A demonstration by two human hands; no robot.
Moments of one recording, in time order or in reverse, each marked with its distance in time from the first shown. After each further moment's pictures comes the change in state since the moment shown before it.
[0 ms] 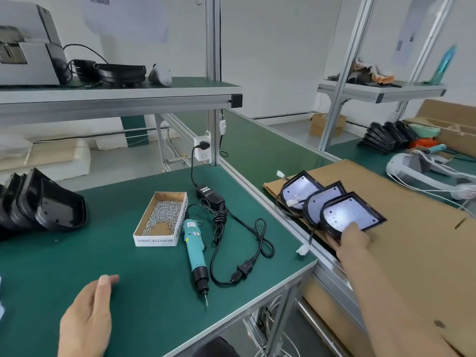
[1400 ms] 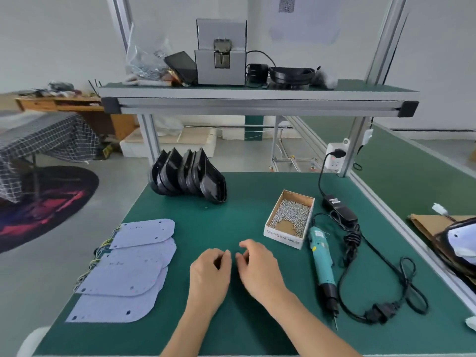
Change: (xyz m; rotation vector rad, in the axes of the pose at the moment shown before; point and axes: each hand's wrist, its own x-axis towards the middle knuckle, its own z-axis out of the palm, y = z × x) left_hand 0.033 -0.026 -0.030 0.108 0.127 -0.037; right_hand -0.317 0.268 0.131 -1.322 -1.309 -0.764
